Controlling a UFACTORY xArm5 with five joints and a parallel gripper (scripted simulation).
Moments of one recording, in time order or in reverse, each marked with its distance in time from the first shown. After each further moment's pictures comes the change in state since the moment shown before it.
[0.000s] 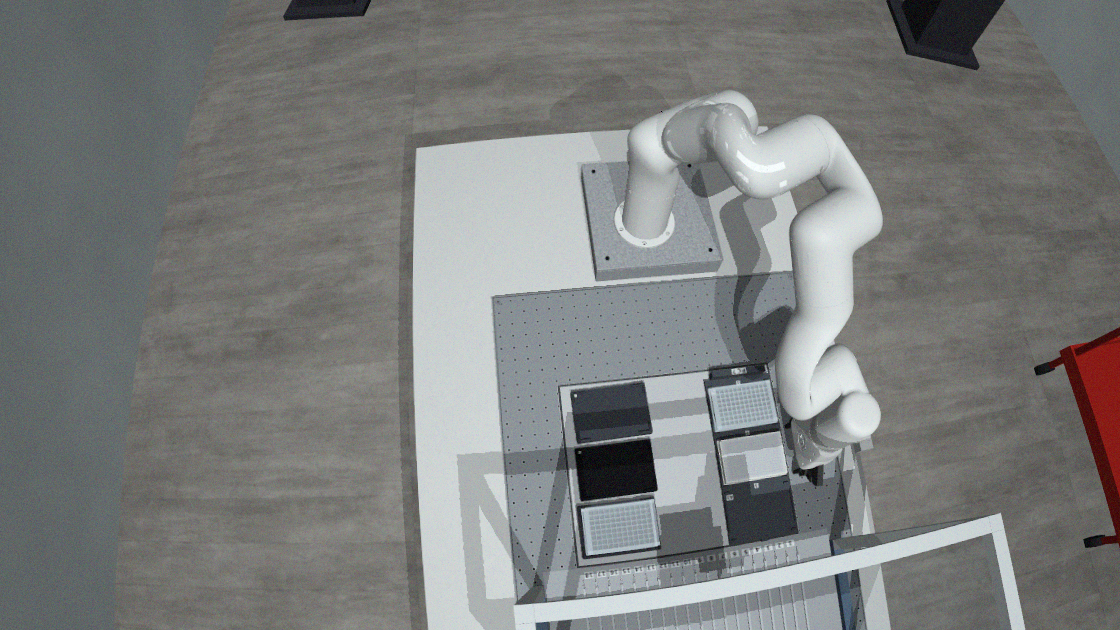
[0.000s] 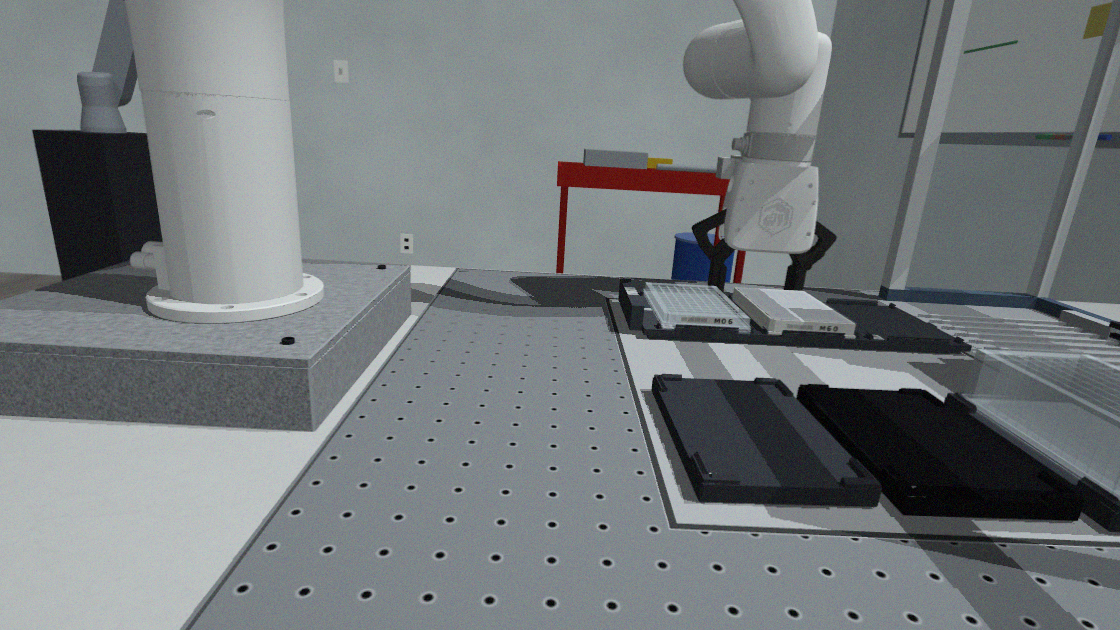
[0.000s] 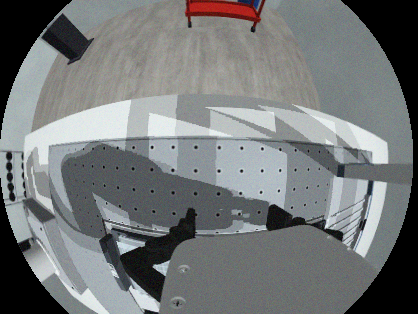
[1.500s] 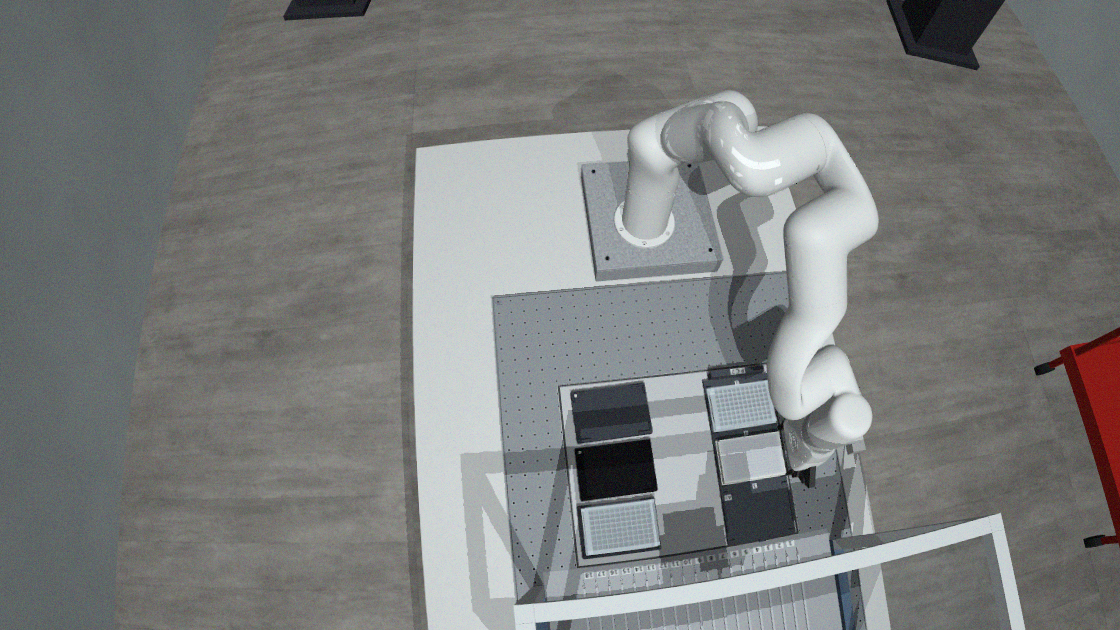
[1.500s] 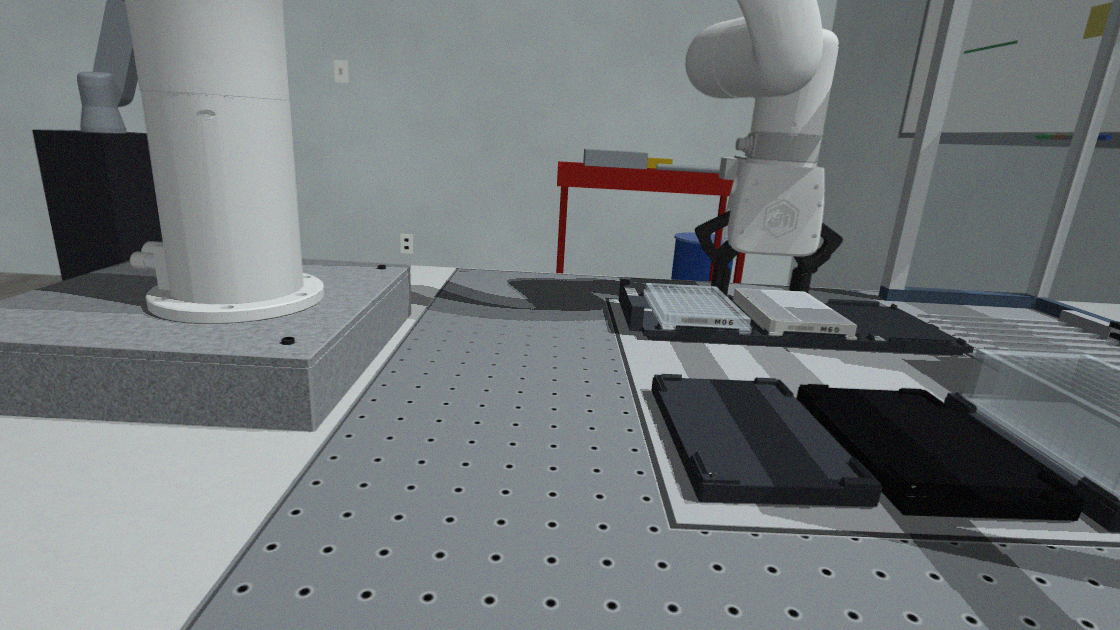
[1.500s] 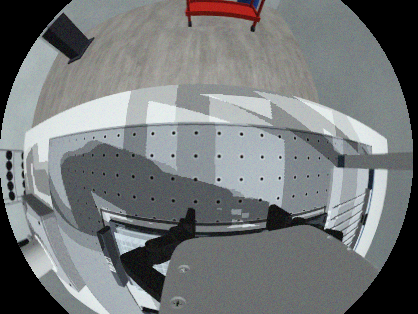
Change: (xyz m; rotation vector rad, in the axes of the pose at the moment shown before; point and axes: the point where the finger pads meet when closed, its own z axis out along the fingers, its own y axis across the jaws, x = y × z) arm -0.016 0.000 0.000 -0.001 0.000 0.000
